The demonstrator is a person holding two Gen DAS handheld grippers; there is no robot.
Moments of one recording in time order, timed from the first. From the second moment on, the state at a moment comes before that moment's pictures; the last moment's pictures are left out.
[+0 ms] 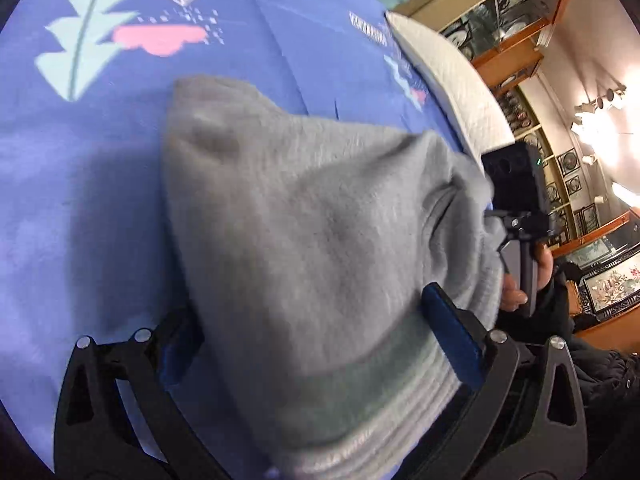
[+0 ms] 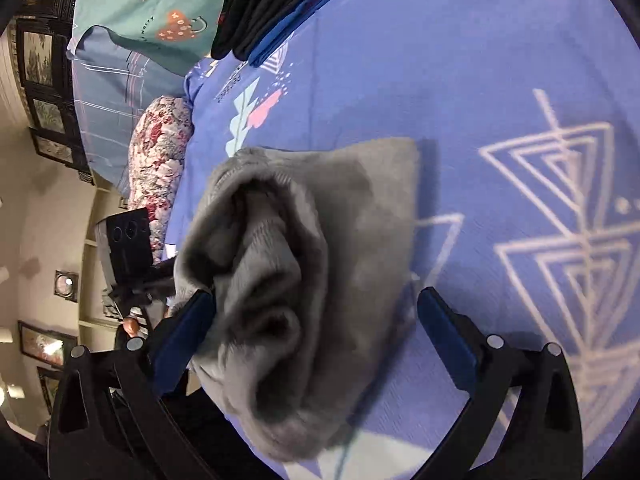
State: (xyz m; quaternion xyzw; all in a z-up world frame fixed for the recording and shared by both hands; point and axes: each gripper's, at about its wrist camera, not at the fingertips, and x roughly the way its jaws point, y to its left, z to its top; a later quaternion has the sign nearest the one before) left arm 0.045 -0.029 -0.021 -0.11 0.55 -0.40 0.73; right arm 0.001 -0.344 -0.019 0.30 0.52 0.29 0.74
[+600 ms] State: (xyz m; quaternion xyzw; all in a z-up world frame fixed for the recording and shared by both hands) left arm 0.043 -0.032 -0.019 -0.08 0.55 -0.38 0.74; right arm 0.011 -0.301 -0.015 0.26 0.55 0.36 0.71
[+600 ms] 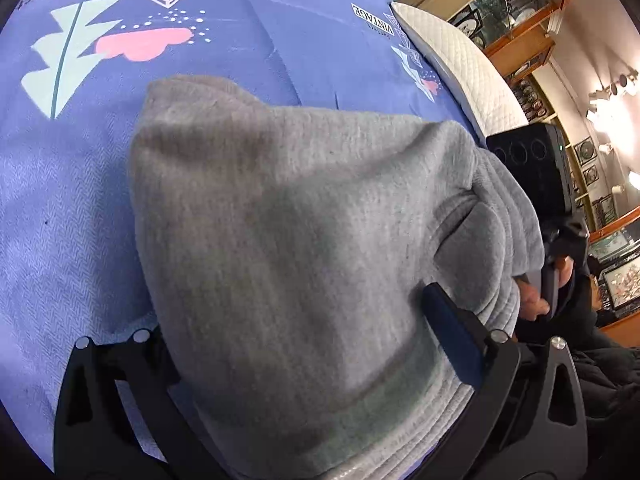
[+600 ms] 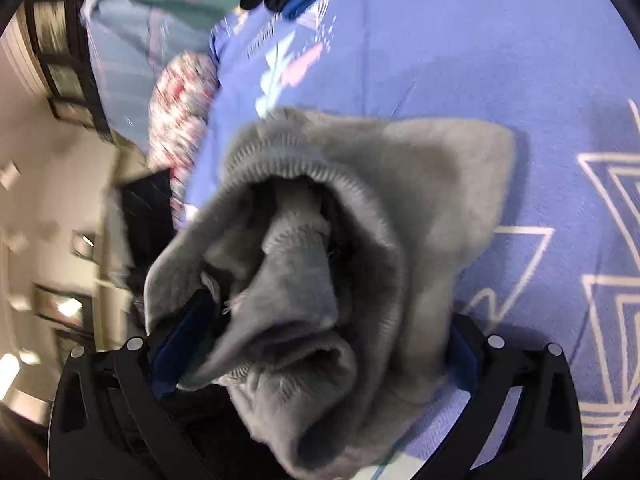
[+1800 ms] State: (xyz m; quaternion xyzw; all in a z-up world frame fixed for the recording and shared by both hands) left arm 0.421 -0.010 0.162 -0.19 0.41 -0.24 0.86; right arm 0.370 -0.275 0.213 0.15 0.32 0.22 0.91
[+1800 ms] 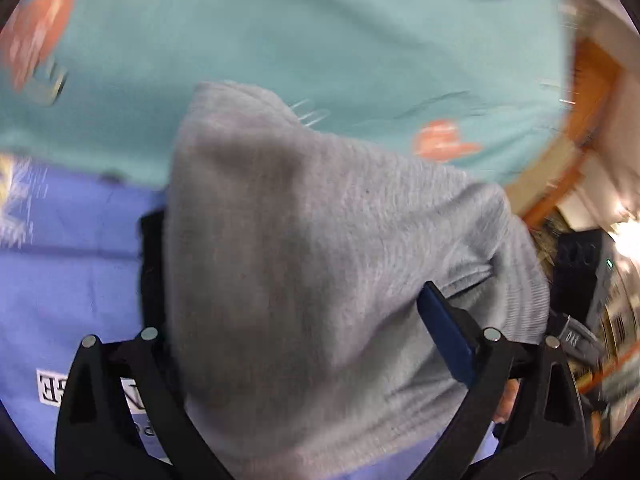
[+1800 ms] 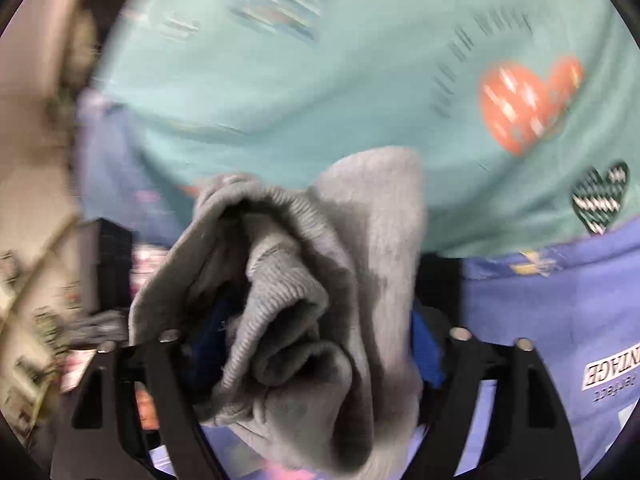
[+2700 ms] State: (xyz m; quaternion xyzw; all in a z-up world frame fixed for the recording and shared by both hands) left arm -0.022 0.021 0.065 -0.02 0.25 -0.05 0.97; right arm -0.030 -0.316 0.045 0.06 0.21 0.06 0.97
